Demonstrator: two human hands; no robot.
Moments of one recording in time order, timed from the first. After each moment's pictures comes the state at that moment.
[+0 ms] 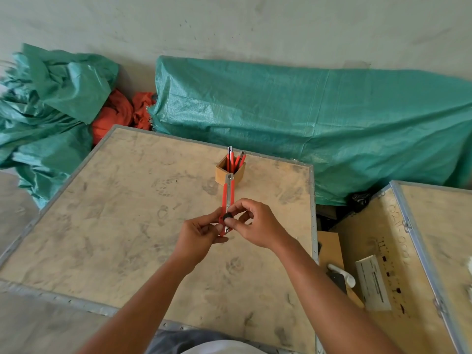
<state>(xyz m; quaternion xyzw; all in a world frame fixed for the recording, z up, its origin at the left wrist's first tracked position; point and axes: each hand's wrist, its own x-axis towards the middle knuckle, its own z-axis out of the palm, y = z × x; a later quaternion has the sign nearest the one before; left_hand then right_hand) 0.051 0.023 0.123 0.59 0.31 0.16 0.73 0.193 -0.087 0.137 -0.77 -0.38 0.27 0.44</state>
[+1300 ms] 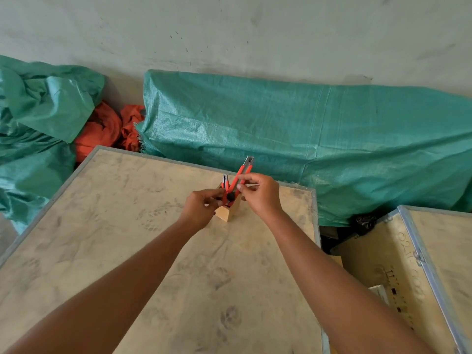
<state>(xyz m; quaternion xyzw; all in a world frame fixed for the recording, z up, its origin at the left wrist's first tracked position) 0.206 0.148 0.109 0.79 0.31 0.12 0.52 0.337 0.028 0.123 -0.81 -0.27 0.11 0.51</state>
